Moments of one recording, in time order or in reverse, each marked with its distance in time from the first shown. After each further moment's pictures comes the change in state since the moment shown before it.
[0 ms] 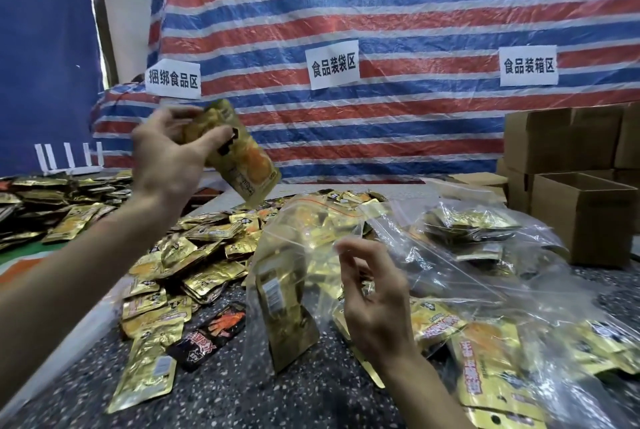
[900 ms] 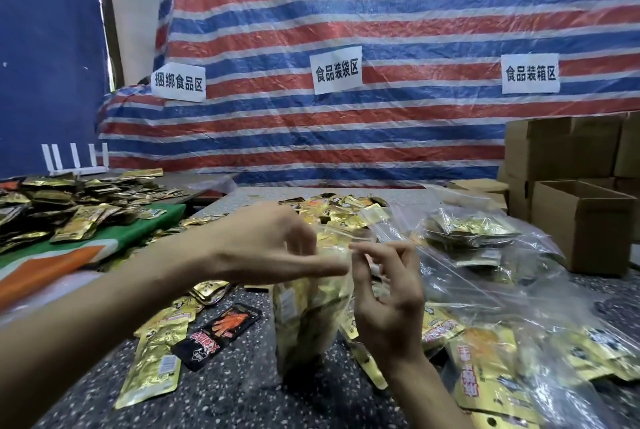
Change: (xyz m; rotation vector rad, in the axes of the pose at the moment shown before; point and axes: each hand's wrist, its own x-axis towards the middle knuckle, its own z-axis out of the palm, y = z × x) left_hand -0.064 0.045 0.025 0.686 -1.151 0.254; right_hand 0.006 -0.012 -0.008 -0.100 0.202 -0.036
